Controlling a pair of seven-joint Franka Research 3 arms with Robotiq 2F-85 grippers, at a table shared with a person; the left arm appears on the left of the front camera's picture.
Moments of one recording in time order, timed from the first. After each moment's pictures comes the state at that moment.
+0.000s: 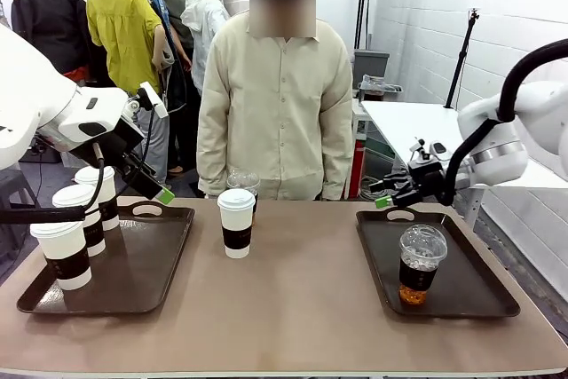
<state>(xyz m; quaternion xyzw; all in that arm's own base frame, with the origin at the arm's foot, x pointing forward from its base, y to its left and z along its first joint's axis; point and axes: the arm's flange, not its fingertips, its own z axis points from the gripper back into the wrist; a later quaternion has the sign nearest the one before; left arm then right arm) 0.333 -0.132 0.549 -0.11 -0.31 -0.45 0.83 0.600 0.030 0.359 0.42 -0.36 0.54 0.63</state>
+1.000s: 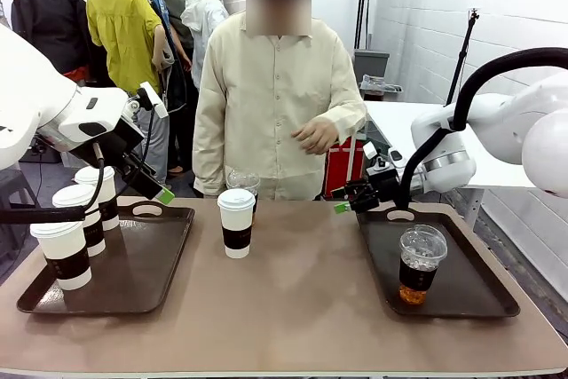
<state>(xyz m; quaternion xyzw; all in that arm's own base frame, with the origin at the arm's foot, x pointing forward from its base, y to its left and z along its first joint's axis) 0.334 -0.133 0.549 -0.11 -0.31 -0.45 0.83 0.619 0.118 0.326 0.44 -0.36 0.54 0.62</state>
